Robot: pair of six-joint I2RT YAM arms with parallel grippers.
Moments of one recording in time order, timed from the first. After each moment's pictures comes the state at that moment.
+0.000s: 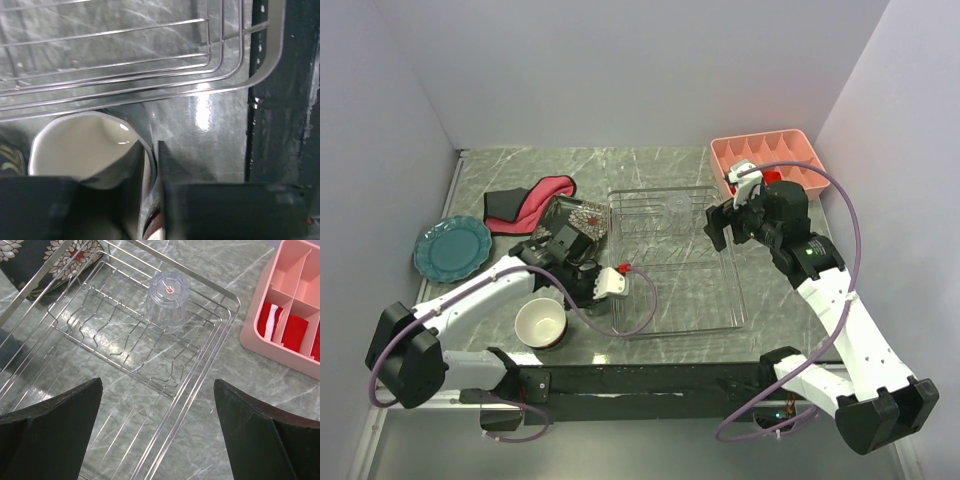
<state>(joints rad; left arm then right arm) -0.67 1.25 0.90 -0.81 0.49 0.85 0.30 0.99 1.06 -0.53 -0.20 -0.19</state>
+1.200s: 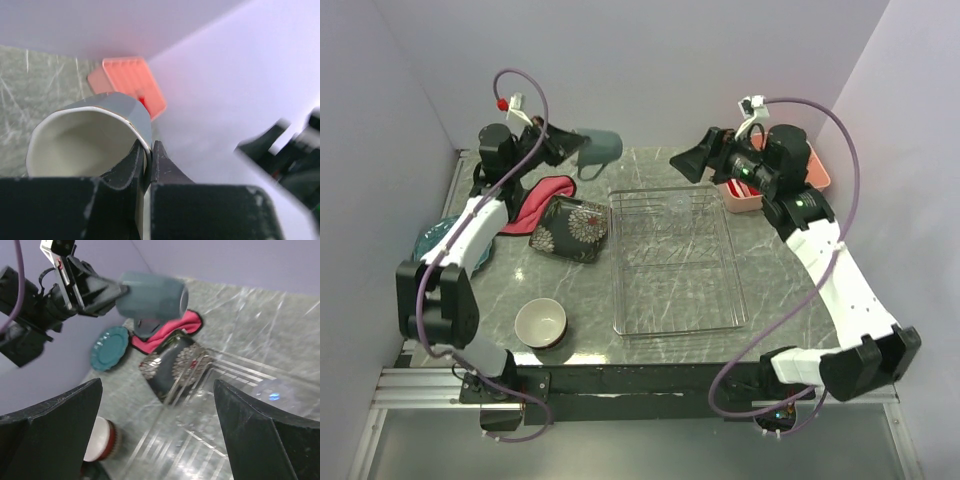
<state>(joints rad) -0.13 1.55 1.25 0.34 0.65 -0.96 0.29 1.26 1.39 -0.26 -0.47 0.42</state>
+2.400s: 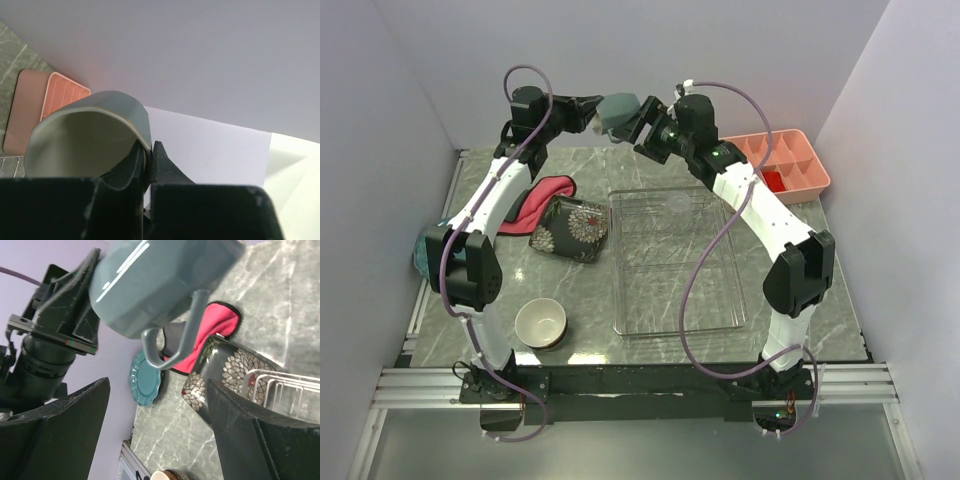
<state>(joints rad) -0.23 1.87 1.76 0.02 0.28 -1.69 0.48 1.86 1.86 -0.27 -0.25 0.89</state>
